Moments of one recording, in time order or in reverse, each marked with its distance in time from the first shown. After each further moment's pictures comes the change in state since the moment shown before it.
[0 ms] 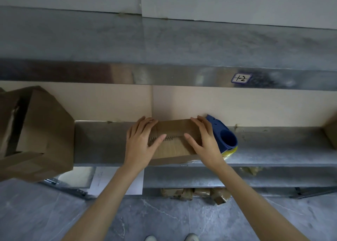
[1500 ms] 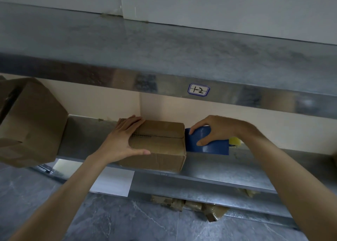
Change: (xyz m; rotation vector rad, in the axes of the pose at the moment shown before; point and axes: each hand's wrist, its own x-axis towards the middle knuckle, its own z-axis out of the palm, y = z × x) left_hand 0.026 -0.009 0.005 0.142 -0.367 -0.032; right_hand 0.125 0.034 -0.123 -0.307 -0.923 -0.075
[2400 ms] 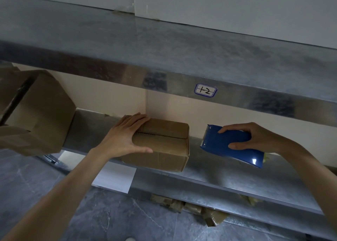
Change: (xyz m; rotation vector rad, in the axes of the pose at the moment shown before) left_hand -0.001 0.001 -0.004 0.099 -0.014 0.001; right_hand -0.062 0.058 -0.009 0.370 0.125 -0.123
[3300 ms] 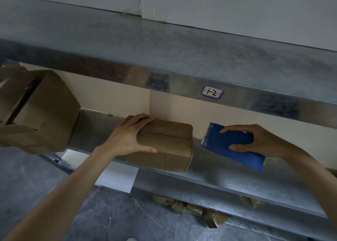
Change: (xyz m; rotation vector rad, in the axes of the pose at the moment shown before) left_hand 0.001 0.001 -0.003 -0.042 0.014 -0.023; right_hand -0.005 -0.012 0.011 -0.069 0.075 -0.073
